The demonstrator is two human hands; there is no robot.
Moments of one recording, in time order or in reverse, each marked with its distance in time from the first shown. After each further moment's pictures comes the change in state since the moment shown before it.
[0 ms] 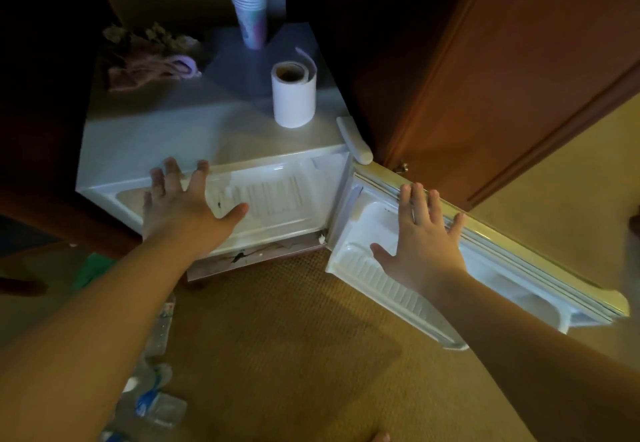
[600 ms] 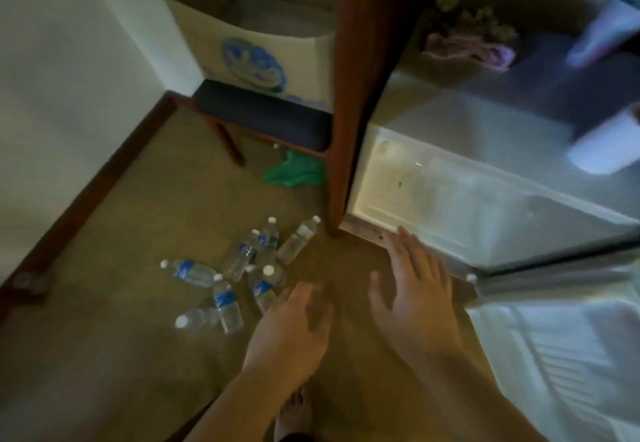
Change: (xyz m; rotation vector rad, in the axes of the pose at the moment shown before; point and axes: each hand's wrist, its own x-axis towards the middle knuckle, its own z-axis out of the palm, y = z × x) left_hand -0.261 -0.113 0.019 -0.731 -0.291 -0.594; right_hand -0.107 -0.265 0.031 0.346 0.077 -0.727
